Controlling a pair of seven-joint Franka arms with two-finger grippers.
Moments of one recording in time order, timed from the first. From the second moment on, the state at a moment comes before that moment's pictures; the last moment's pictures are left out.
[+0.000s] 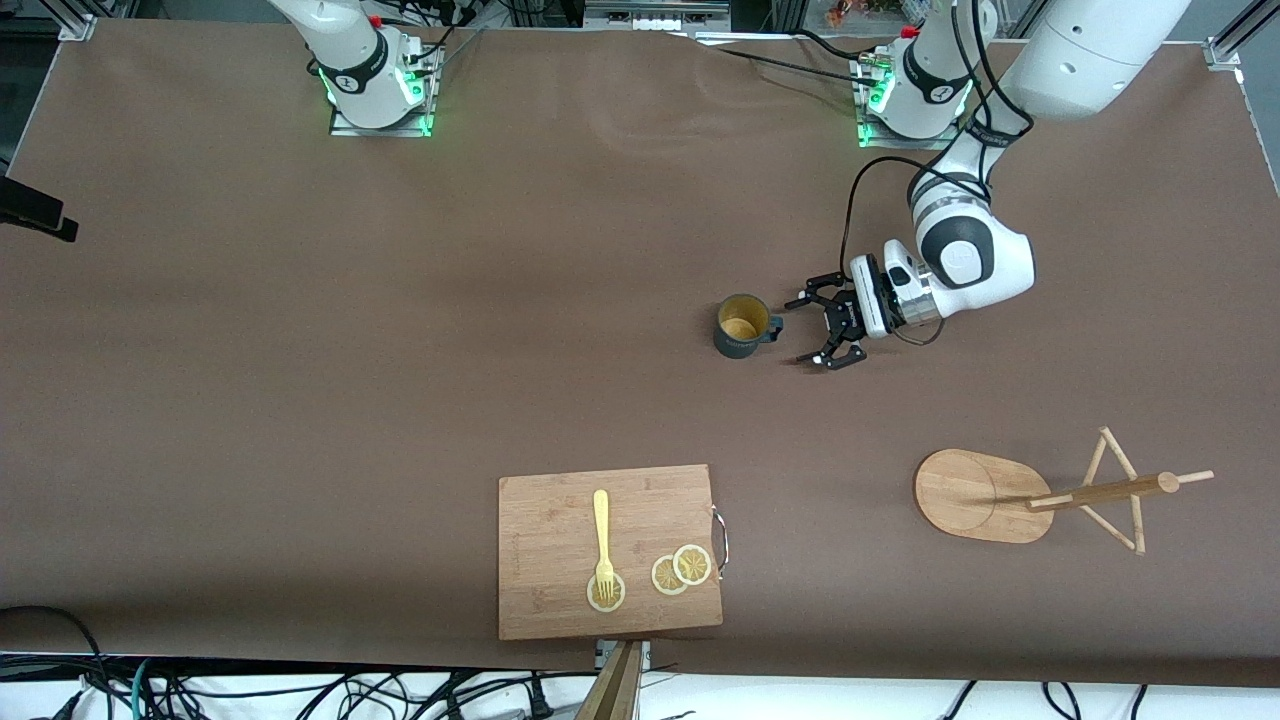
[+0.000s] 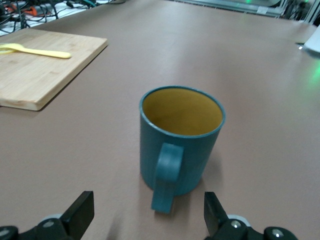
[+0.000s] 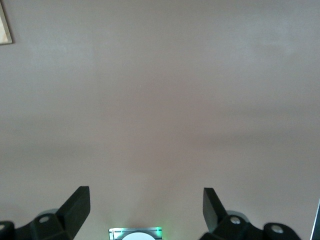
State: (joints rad) left arm 0.12 0.48 -0.35 -2.28 -1.55 2.36 2.53; right arm -0.07 0.14 -0.06 -1.37 -0.03 1.38 -0.09
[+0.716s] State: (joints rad) left arm 0.16 0.60 -0.35 -2.23 -1.61 2.23 2.70; right arm -0.08 0.11 0.03 -1.41 -0.04 1.38 -0.03
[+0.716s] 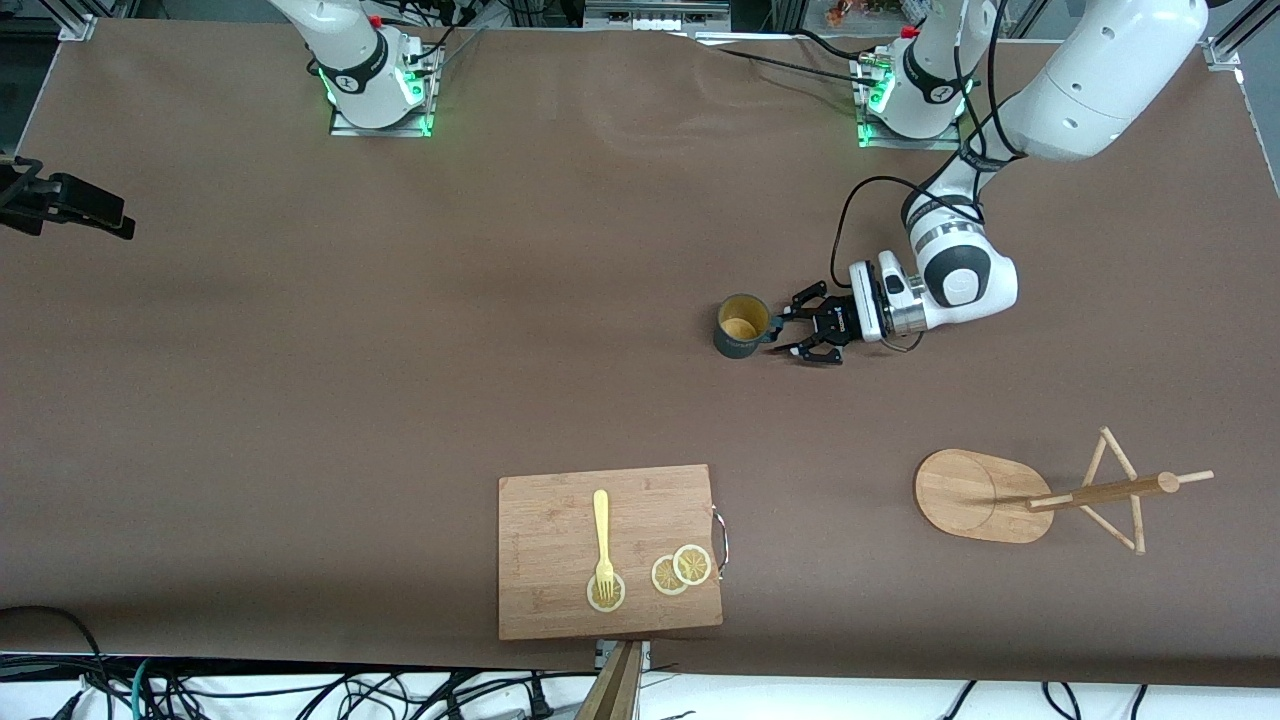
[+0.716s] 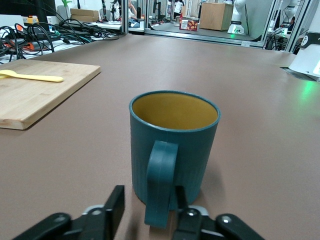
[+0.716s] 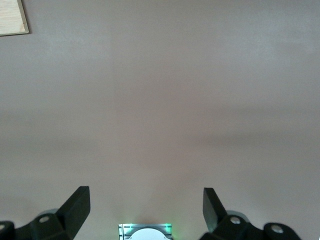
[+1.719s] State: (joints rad) left arm 0.48 0.49 -0.33 -2.20 -1.18 2.01 2.36; right arm -0.08 0.12 0.04 -1.41 -0.04 1.40 -0.03
